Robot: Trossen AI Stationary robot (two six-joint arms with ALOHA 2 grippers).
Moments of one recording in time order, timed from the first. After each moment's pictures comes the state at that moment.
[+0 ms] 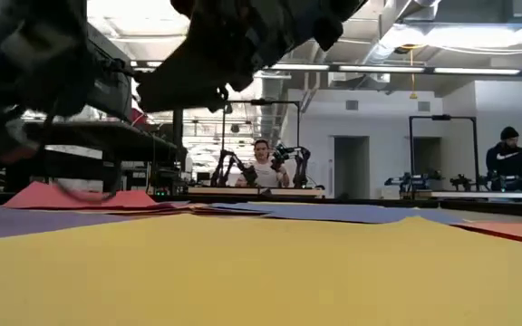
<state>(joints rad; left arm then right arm) -0.35 1.59 0.73 -1.25 0.34 -0.48 0.16 2.10 1.51 -0.02 -0.23 -0.08</state>
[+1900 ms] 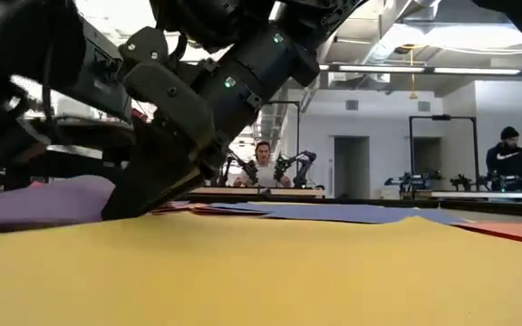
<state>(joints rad) -0.46 1.56 0.80 -1.05 0.28 -0.81 0.21 2.33 1.71 -0.19 -0.03 0.12</state>
